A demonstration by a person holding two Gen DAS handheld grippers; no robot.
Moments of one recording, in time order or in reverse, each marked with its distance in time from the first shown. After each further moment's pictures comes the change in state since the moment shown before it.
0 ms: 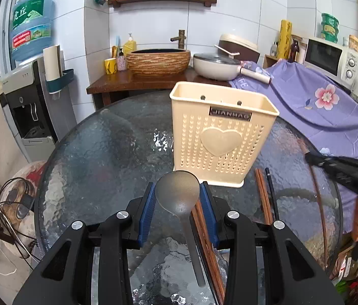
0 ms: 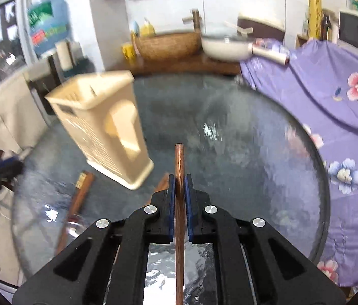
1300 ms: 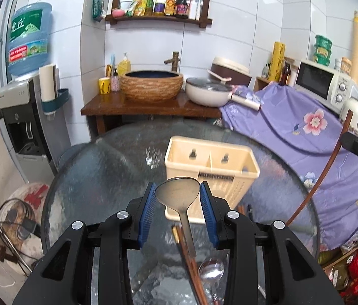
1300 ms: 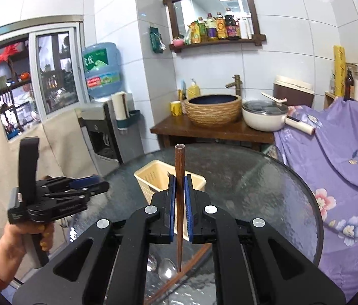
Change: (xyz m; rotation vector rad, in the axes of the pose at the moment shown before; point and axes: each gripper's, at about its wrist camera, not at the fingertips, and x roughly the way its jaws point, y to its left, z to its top) left arm -0.035 0.006 0.072 -0.016 -0.085 -0.069; right arm -0.127 0.047 0.069 -0.098 -0.261 0.221
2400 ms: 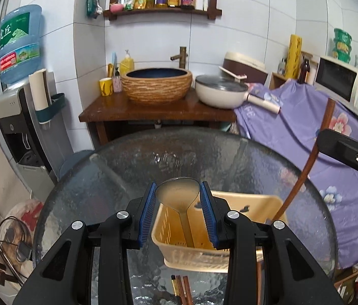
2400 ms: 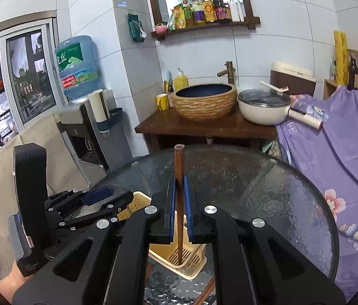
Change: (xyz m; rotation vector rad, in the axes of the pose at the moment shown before) left arm 0.097 -0.013 0.044 0.016 0.053 0.083; right arm 0.125 -0.008 0.042 0.071 0.079 -0.080
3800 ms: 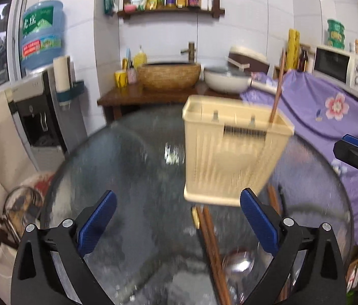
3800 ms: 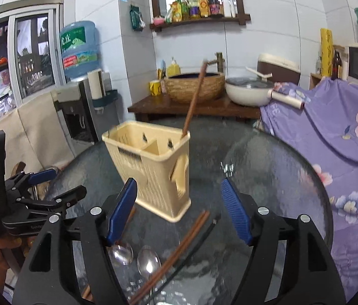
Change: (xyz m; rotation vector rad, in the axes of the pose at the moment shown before) left arm -0.051 0.016 -0.126 0.003 -0.004 0.050; right arm -0.050 -0.011 -0.133 -0.045 0.010 -0.069
